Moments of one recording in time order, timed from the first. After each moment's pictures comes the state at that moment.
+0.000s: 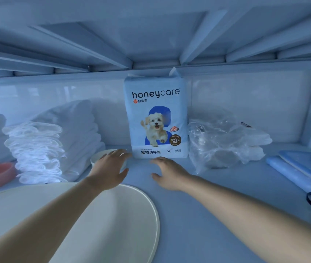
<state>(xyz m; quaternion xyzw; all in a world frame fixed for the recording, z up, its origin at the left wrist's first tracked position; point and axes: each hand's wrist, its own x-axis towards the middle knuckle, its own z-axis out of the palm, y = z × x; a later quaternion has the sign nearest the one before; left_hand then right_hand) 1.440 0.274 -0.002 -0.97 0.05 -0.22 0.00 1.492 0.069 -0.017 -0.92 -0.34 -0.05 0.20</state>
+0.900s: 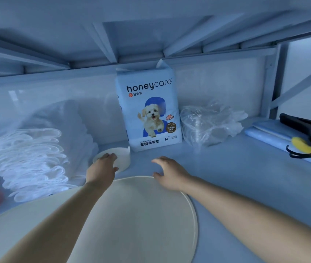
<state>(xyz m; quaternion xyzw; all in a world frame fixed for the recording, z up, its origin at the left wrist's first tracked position) 1.452 0.347 -0.026 -0.98 0.02 -0.21 -0.07 1.434 0.120 -0.042 -0.94 -0.20 -0.09 0.27</state>
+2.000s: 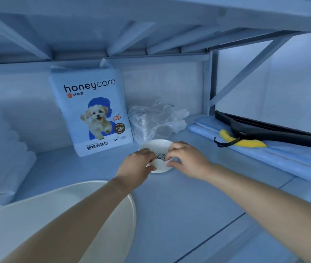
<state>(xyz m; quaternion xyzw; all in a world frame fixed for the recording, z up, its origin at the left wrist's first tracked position) 1.414 0.126 -0.019 -0.91 0.34 -0.18 -0.14 1.377 -0.065 -0.023 -0.95 -0.17 -0.22 0.17</state>
